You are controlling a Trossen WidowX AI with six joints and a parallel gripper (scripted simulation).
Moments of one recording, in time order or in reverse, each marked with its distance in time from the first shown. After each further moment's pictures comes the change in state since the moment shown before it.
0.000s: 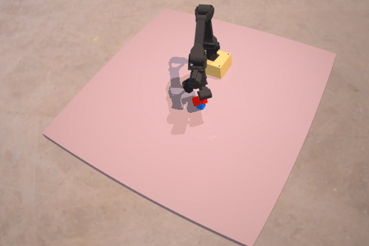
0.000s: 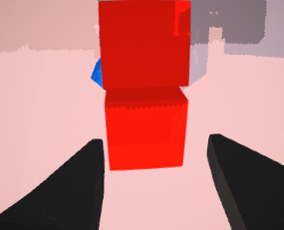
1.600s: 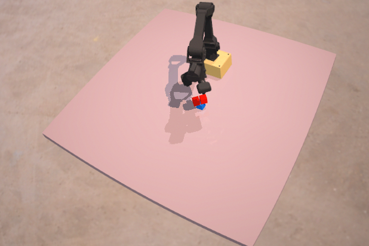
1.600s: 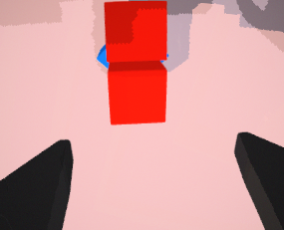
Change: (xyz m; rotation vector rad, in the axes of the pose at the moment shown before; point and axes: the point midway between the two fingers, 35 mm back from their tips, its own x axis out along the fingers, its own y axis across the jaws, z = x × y) arm -0.045 -0.001 0.000 0.002 0.001 -0.002
